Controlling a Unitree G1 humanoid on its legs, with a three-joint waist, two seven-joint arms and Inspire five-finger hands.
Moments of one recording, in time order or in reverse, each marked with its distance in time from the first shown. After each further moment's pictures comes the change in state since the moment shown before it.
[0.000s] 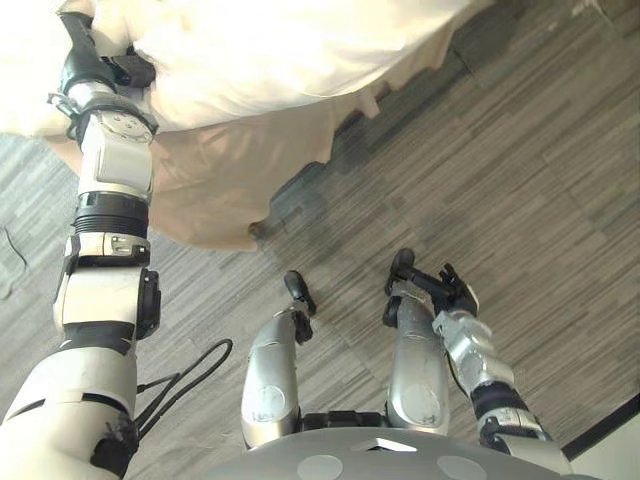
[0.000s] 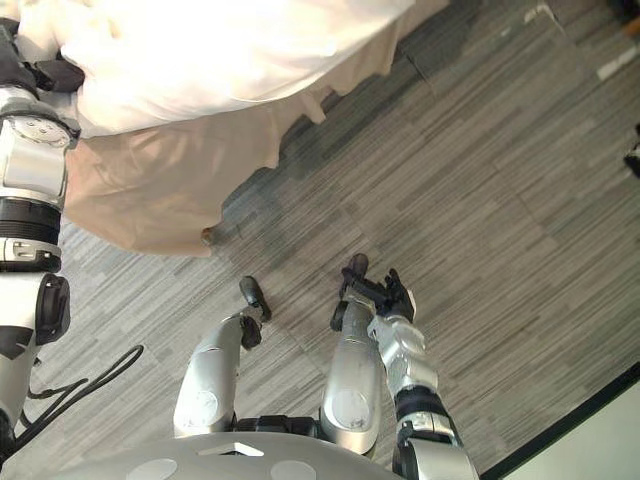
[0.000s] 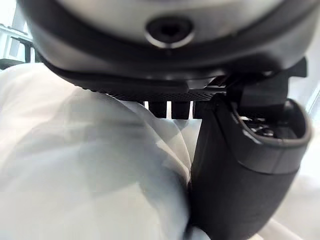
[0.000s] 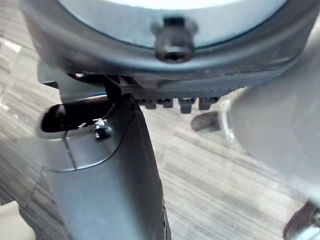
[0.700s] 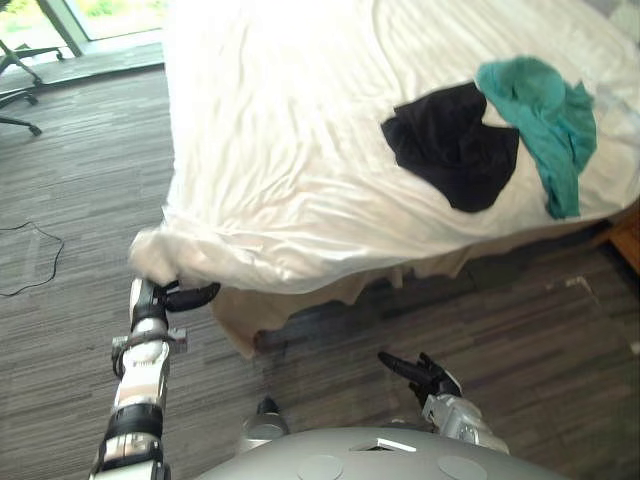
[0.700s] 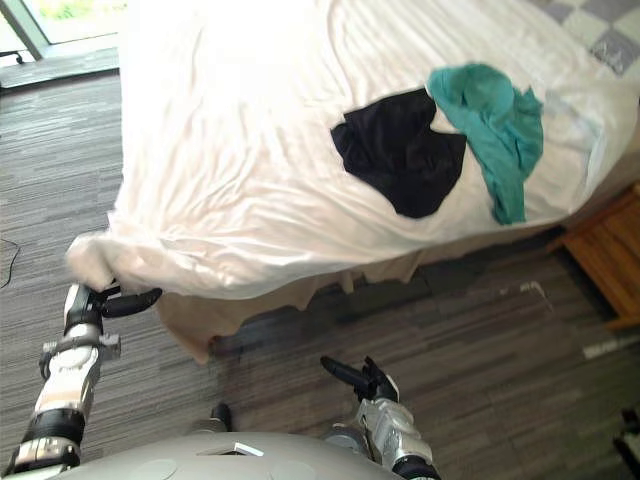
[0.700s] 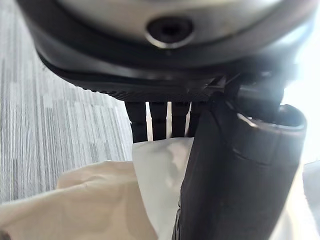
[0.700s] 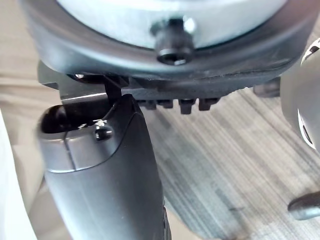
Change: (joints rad) left arm 0.996 -0.290 0.272 -0.021 -0.366 -0.451 -0.215; right arm 0.183 0.041 0.087 0.208 -0.076 0.032 0.110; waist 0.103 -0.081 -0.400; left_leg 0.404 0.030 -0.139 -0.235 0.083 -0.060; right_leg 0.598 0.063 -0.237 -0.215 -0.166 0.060
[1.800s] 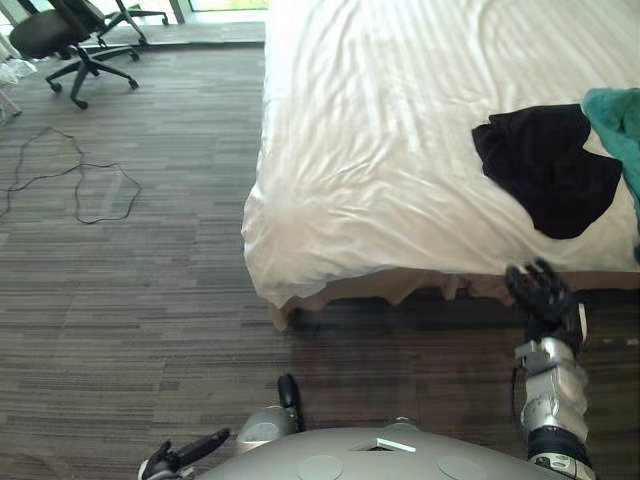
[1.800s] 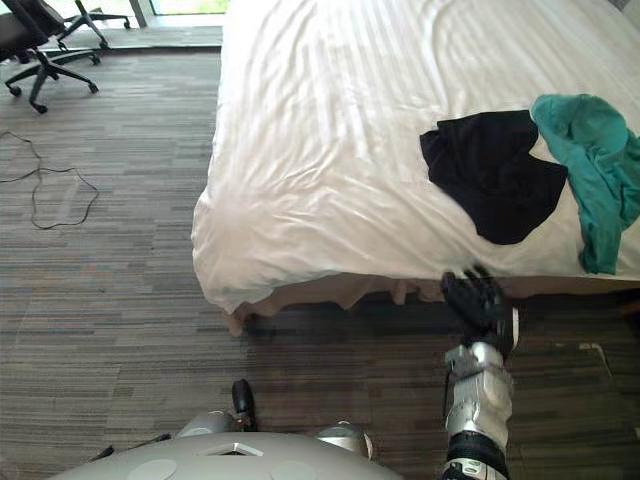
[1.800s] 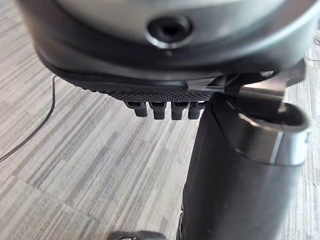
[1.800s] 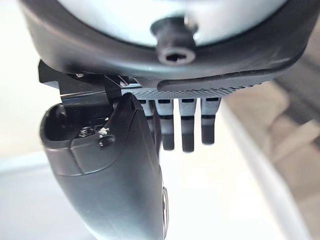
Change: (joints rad) left arm 0.285 -0.124 0.143 0.329 -0.080 0.124 0.000; right arm -0.075 -0.157 -0.342 -0.493 0.072 -0.324 0.120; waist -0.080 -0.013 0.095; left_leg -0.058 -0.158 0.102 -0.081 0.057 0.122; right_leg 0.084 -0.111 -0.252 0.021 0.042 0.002
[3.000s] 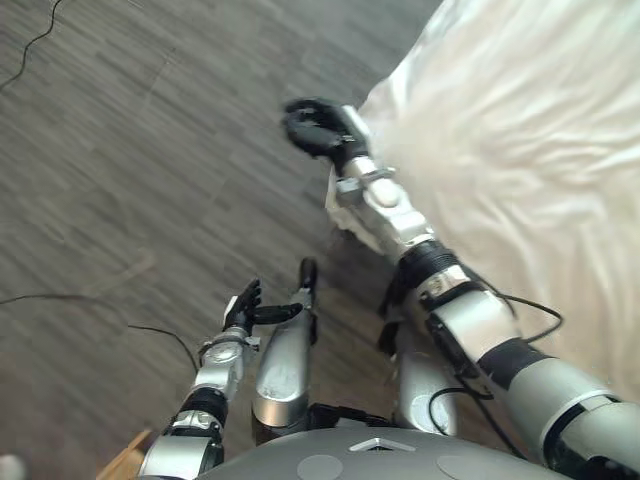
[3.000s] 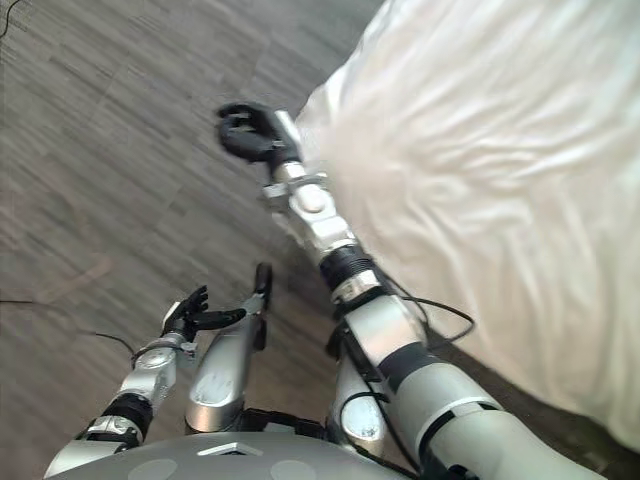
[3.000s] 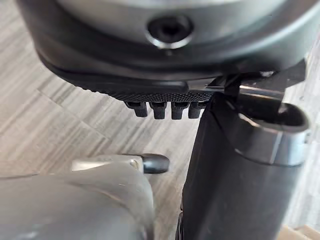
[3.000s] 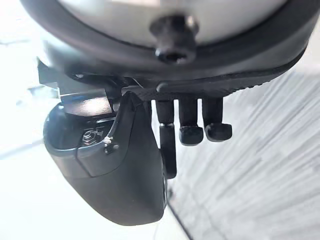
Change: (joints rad) left arm -0.458 -0.052 -0.424 -0.024 -0.039 -0.089 -0.075; right arm -0.925 0.163 0.695 0.432 0.008 0.158 -0.214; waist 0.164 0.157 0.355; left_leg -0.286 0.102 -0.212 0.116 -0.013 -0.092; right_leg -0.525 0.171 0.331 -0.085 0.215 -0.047
